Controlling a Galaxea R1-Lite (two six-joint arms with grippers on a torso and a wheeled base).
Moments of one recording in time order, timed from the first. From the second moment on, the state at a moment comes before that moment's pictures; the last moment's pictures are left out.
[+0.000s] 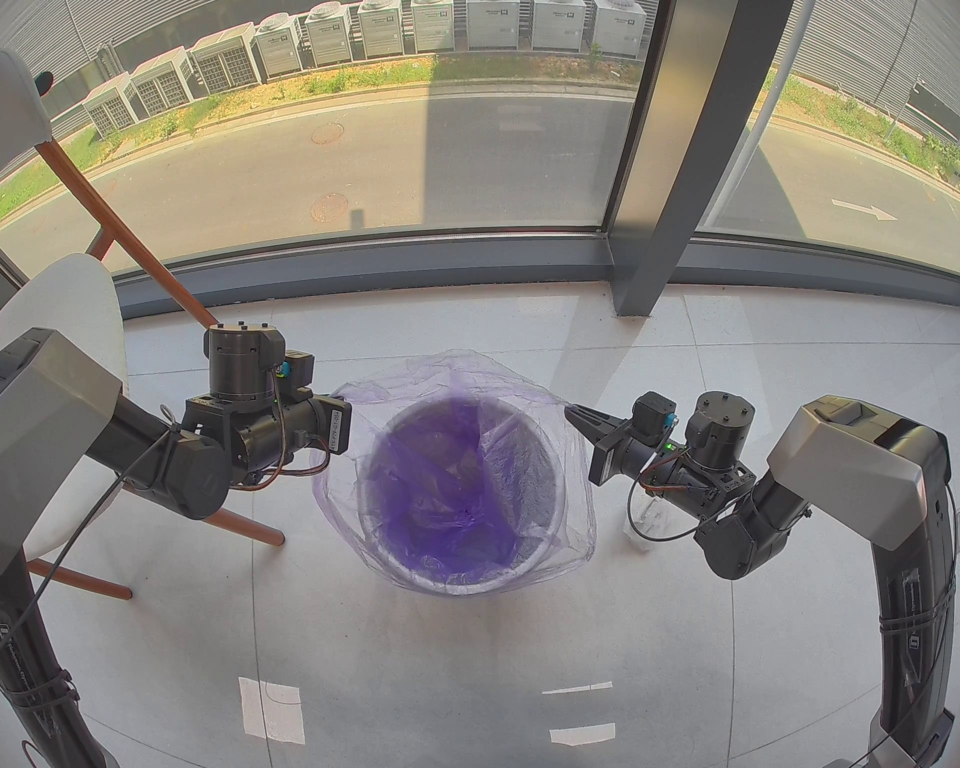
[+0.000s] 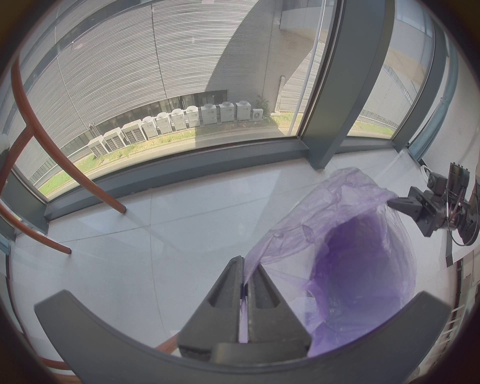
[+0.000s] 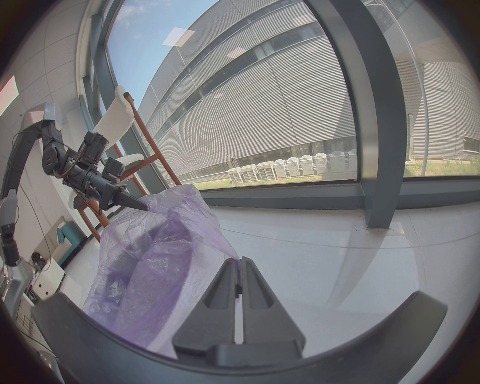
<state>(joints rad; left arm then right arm) -0.27 2.06 -1.08 -0.63 0.04 0.09 0.39 2.45 -1.10 -1.37 0.33 0.02</state>
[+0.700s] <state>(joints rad) -0.25 2.17 -1.11 -0.67 0.04 0.05 0.37 2.50 -1.13 -1.36 0.31 0.07</state>
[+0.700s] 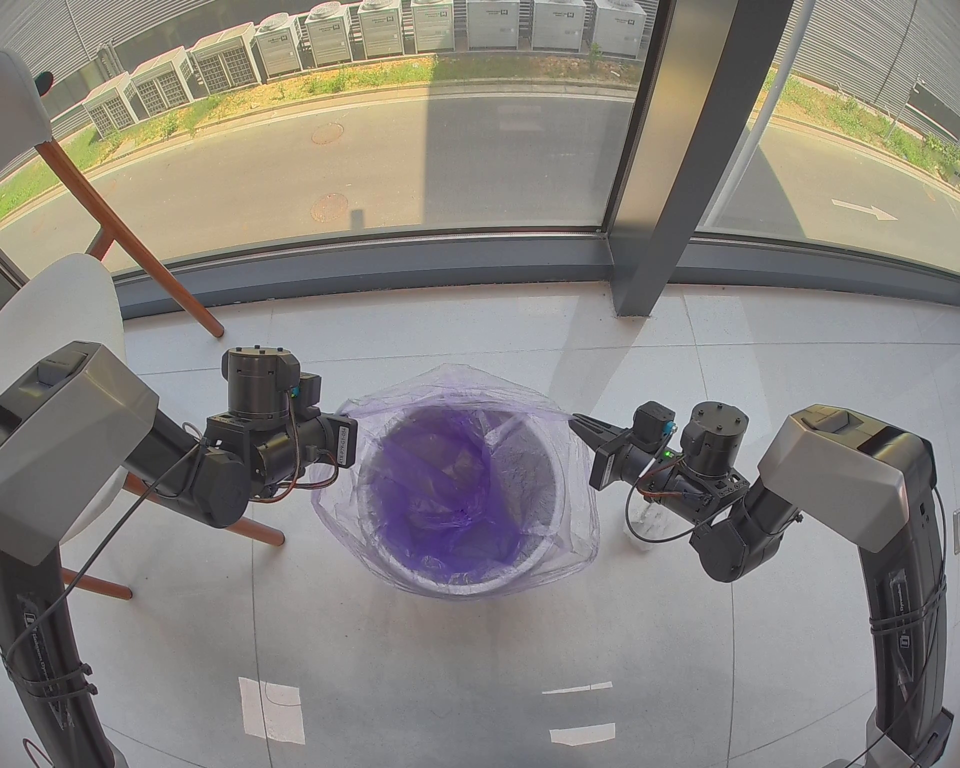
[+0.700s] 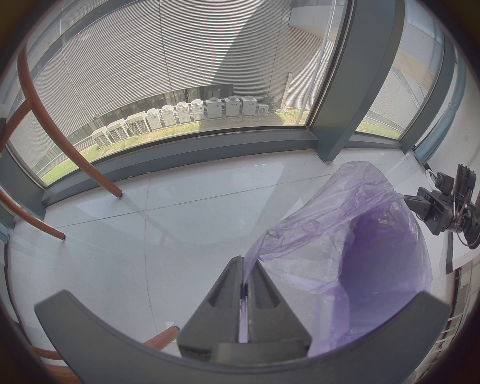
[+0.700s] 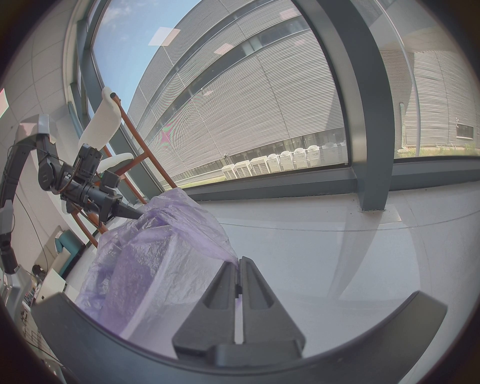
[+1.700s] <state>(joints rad) -0.24 2.24 -1.30 -0.55 0.11 -0.08 0.38 2.53 -1.35 -1.18 0.24 0.21</state>
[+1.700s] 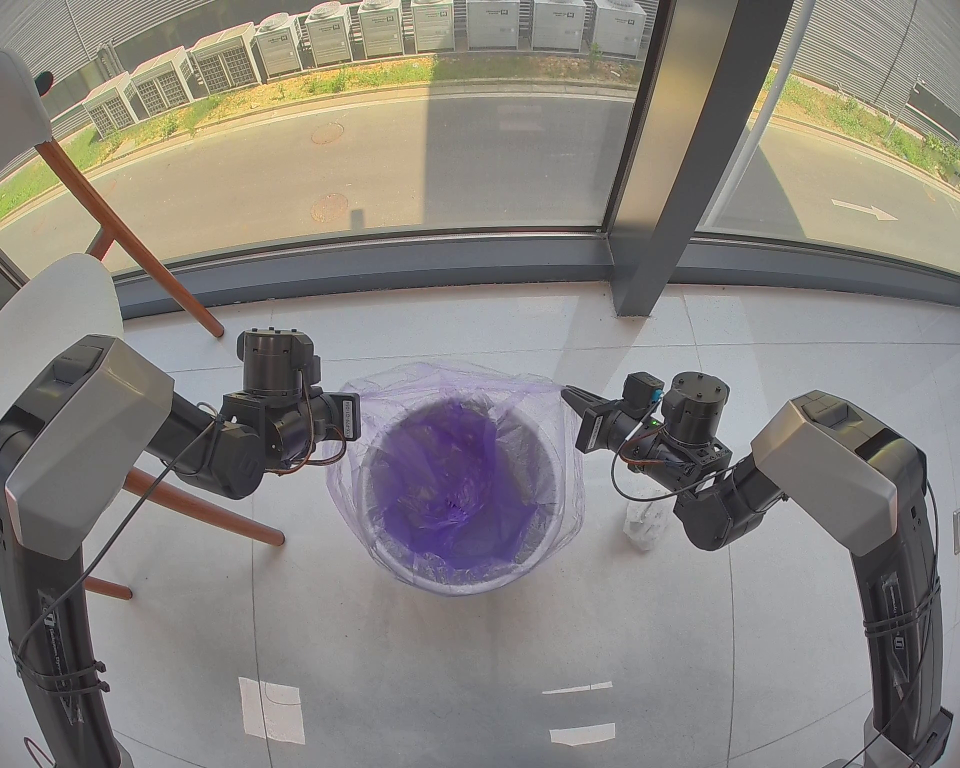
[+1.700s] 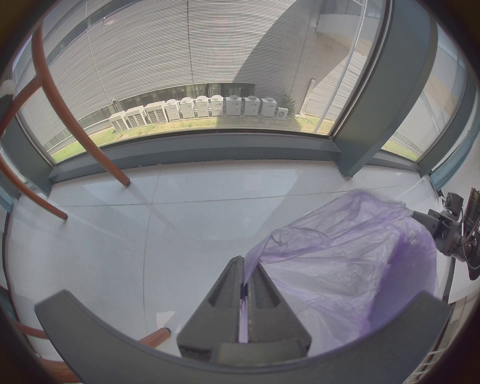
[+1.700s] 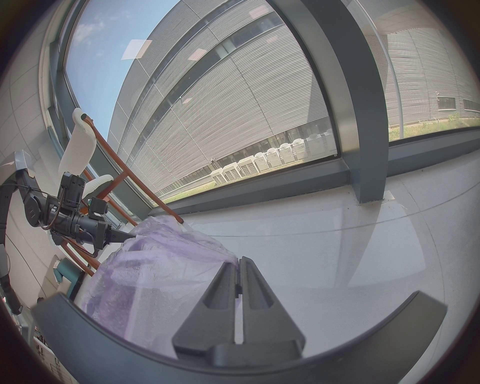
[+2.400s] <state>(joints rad) -0.26 2.26 -1.15 -0.60 0.11 -0.13 0.38 2.55 -1.20 -1.27 0.24 0.21</state>
